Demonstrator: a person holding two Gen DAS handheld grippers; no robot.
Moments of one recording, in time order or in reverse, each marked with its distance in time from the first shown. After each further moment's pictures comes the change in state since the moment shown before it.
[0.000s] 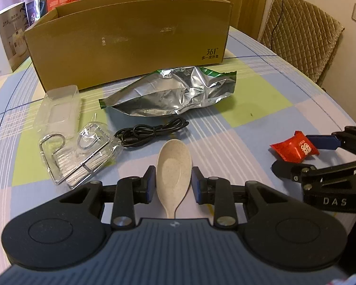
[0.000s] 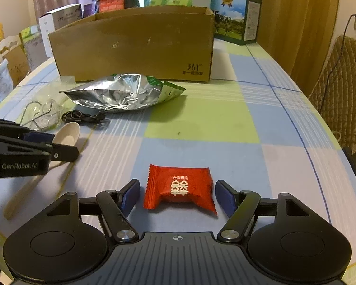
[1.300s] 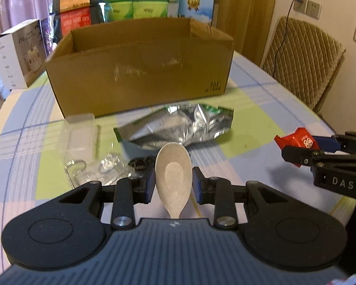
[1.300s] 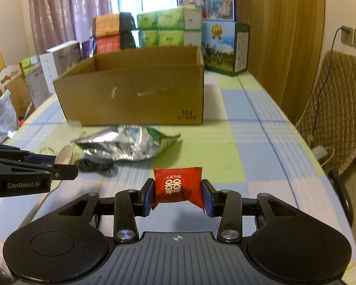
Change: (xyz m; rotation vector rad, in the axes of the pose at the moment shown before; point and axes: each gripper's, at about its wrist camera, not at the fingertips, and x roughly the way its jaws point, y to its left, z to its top) left arm -0.047 -0.001 0.027 -0.052 -0.077 0.031; right arm -0.049 -0.005 0.033 0.049 -0.137 0.014
